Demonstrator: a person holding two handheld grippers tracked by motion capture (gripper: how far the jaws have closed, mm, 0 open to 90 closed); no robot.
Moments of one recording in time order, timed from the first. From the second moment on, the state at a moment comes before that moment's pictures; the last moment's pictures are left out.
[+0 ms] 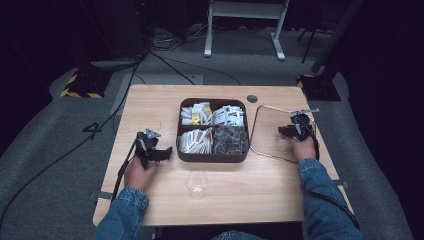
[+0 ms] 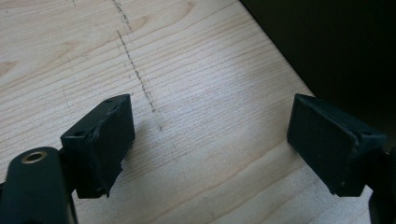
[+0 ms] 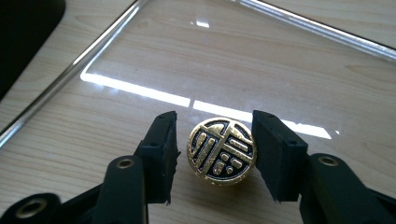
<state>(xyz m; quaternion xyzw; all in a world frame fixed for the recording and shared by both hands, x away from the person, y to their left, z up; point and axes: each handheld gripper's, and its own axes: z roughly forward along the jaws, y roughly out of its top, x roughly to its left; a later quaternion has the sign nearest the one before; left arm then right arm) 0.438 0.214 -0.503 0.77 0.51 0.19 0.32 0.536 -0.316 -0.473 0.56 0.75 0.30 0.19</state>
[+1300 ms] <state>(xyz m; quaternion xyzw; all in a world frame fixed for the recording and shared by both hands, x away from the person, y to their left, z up) 0.435 0.215 -0.503 0.77 0.51 0.19 0.32 0.493 -0.221 -0.376 0.45 0.78 0.40 0.19</state>
